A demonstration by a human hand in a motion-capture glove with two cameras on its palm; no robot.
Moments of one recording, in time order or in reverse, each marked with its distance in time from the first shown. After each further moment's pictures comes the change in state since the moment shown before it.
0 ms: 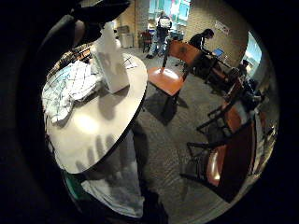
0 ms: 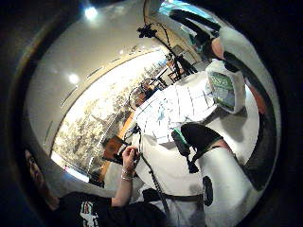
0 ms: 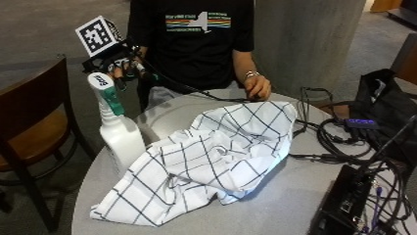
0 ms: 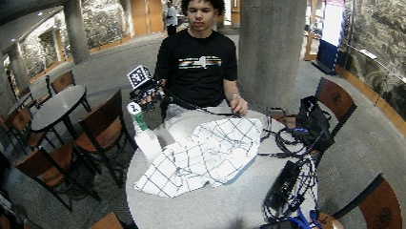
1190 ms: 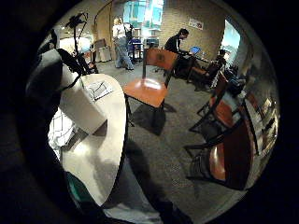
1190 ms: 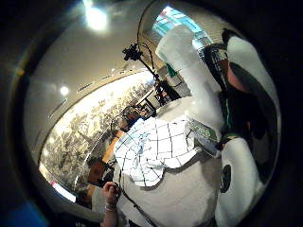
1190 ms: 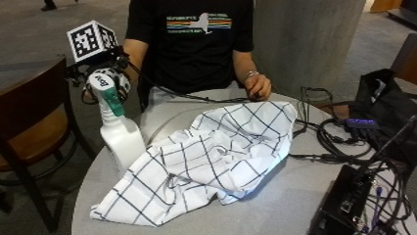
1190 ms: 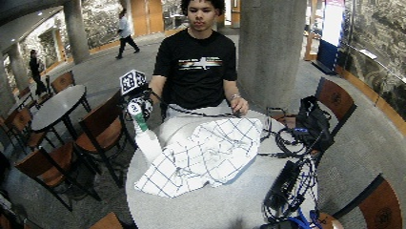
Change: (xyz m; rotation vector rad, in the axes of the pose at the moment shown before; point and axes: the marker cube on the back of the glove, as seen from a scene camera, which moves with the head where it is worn) arm 0.026 -0.067 0.020 0.190 0.151 0.126
